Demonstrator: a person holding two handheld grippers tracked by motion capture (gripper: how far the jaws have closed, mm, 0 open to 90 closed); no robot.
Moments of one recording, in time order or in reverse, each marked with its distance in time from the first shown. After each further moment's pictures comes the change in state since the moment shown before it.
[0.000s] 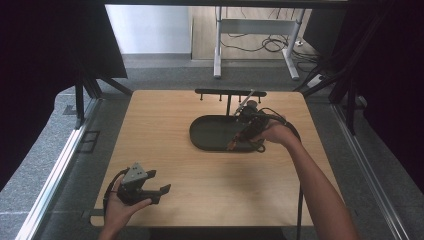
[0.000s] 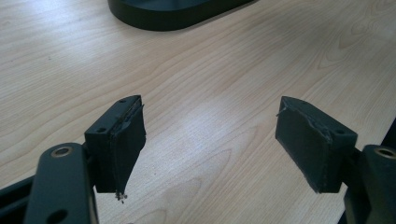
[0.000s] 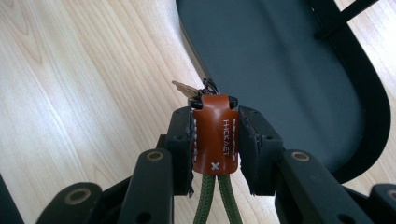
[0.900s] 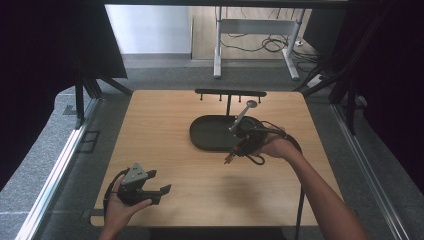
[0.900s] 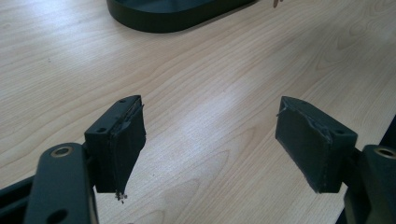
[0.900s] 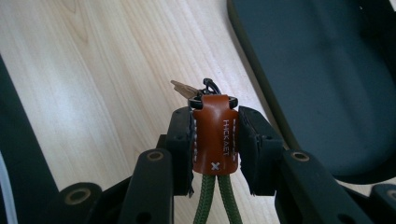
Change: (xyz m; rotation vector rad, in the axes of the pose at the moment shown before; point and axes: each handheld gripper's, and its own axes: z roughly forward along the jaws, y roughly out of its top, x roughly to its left) left arm -0.002 0.001 0.000 -0.002 0.001 0.006; right arm 0.047 -0.012 -0.007 0.008 0.023 -0.061
